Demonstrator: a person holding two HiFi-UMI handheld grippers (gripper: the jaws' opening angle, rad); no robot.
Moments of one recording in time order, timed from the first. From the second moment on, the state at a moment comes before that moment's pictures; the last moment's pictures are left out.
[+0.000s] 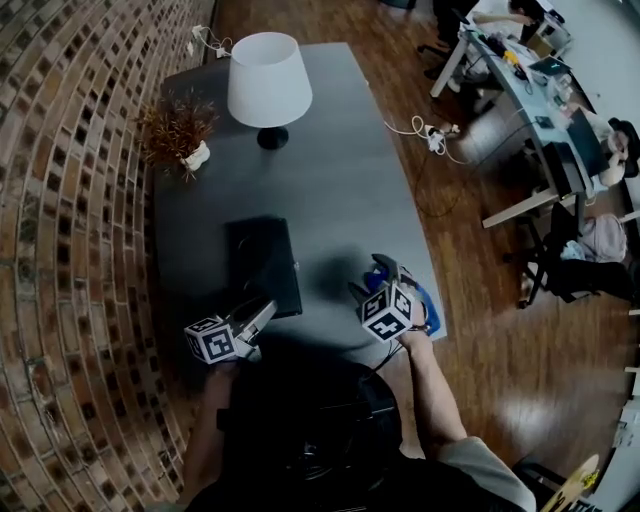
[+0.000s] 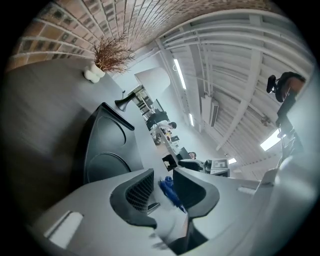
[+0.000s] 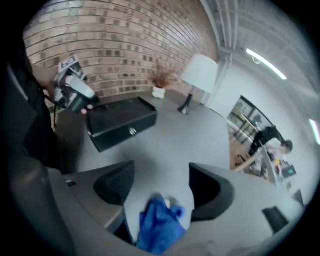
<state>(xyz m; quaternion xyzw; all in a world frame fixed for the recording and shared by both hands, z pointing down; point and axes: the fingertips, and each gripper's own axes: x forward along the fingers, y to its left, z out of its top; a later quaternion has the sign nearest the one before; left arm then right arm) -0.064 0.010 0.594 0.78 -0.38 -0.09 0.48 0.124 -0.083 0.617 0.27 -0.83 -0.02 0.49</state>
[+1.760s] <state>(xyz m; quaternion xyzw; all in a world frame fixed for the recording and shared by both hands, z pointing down) -0.033 0.012 0.596 0.78 -0.33 -0.12 0.52 0.107 -0.135 0.693 0.11 -0.72 -0.25 0.64</state>
